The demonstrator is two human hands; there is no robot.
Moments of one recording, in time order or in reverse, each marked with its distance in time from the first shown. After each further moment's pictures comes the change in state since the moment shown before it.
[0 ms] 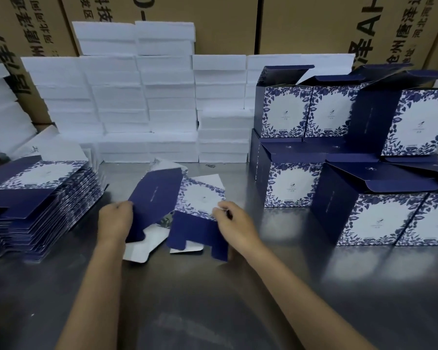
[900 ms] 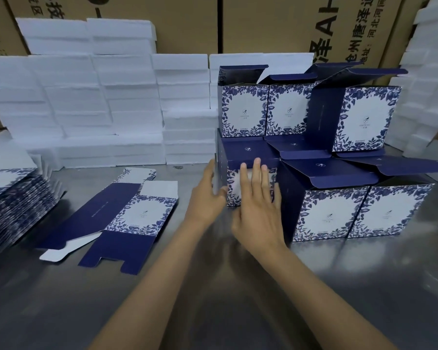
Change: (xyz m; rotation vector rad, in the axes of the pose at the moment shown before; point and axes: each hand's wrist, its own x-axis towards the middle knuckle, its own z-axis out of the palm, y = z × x) left_hand -0.107 0.052 0.191 0.060 -0.550 0.603; right_hand -0.017 0.027 -0.103 -0.782 0.365 -0.292
